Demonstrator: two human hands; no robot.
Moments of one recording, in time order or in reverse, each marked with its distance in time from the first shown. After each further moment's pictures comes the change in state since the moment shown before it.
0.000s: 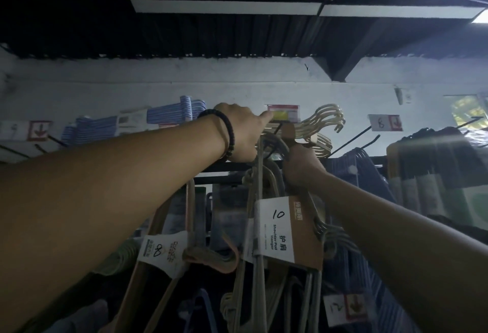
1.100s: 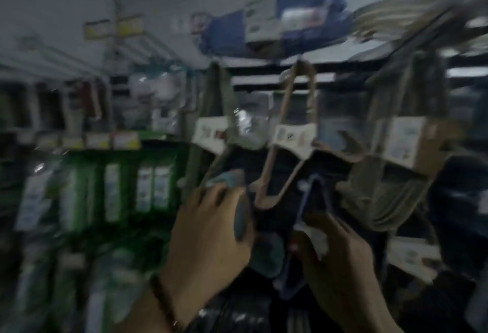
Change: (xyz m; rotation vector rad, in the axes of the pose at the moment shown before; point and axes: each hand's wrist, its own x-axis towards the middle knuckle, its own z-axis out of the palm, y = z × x) left_hand -0.406 0.010 0.084 -0.491 -0.363 -0.580; right_hand -0.362 -0.087 0.144 0.422 -0.037 -0.303
